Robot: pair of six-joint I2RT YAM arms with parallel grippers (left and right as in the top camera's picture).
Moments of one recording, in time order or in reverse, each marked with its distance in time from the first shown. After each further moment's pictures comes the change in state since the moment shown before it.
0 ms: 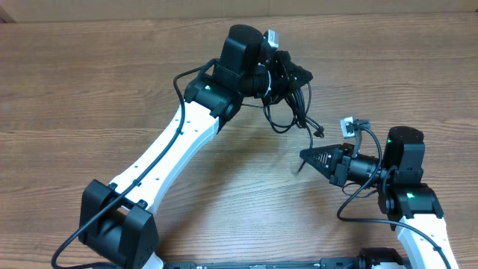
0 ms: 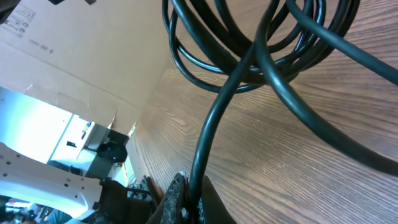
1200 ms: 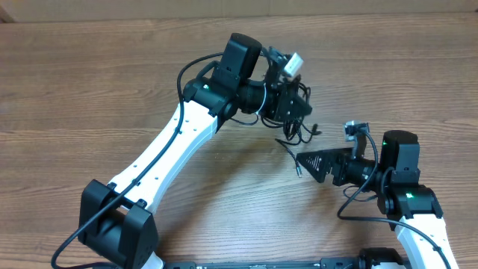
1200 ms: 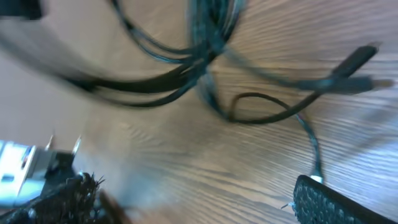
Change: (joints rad) left arm 0.007 0.000 0.000 -0.272 0.337 0.888; right arm 0.007 0.000 0.000 -0.142 0.283 -0.006
